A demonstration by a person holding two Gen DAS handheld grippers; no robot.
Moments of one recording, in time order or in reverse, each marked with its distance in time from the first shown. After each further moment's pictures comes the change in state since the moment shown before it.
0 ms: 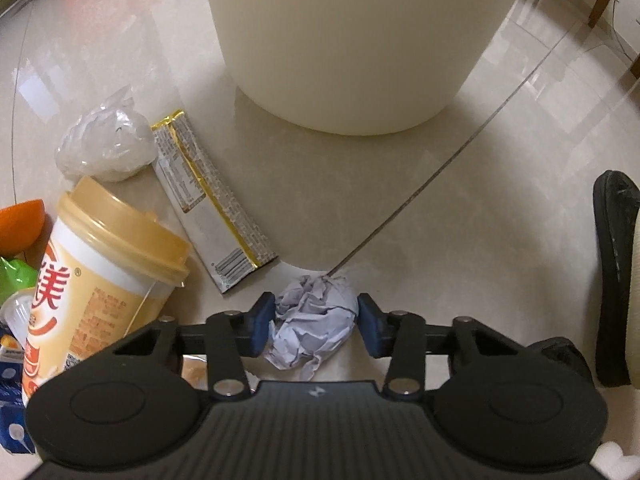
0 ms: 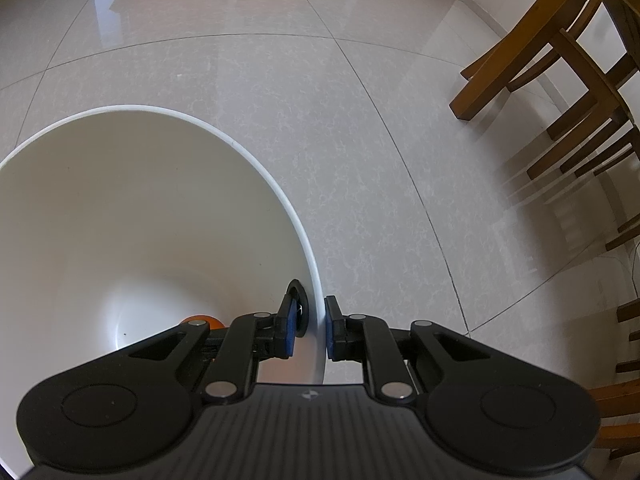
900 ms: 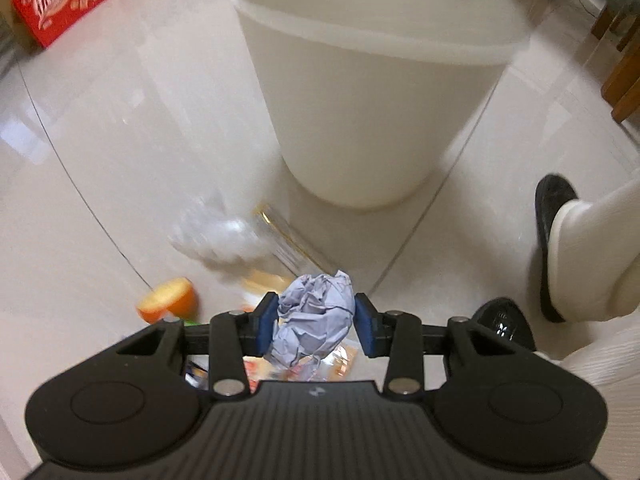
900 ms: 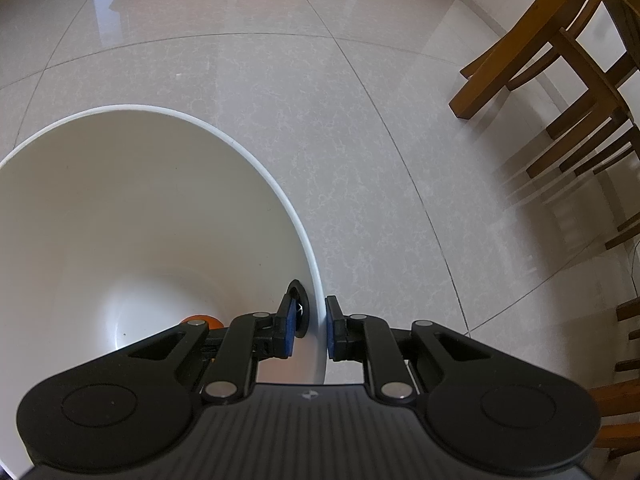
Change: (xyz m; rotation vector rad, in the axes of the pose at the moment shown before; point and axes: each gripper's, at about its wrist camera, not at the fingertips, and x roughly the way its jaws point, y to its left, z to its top) left arm -0.185 0.044 0.086 0.173 0.054 0.031; right arm -0.001 0.001 0.000 0.000 0.005 0.000
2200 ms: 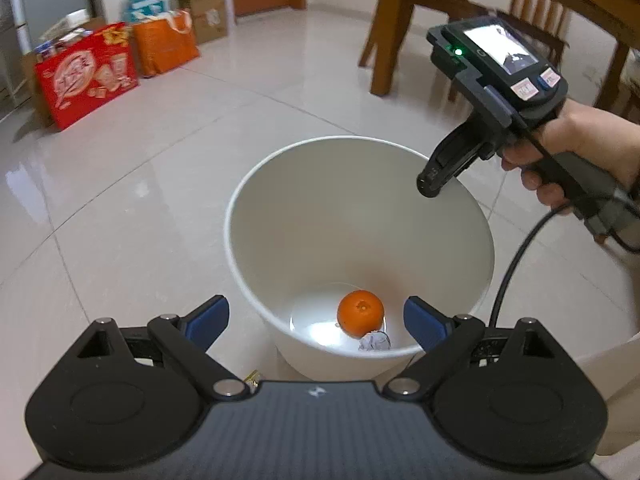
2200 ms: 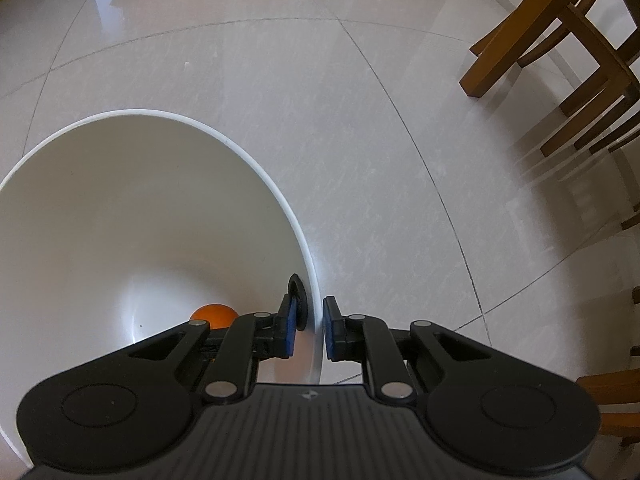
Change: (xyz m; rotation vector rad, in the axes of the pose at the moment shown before) left arm -0.055 -0.007 0.086 -0.096 -0.357 -0.031; right arm 0.001 -0.013 0.010 0.021 0.066 0.062
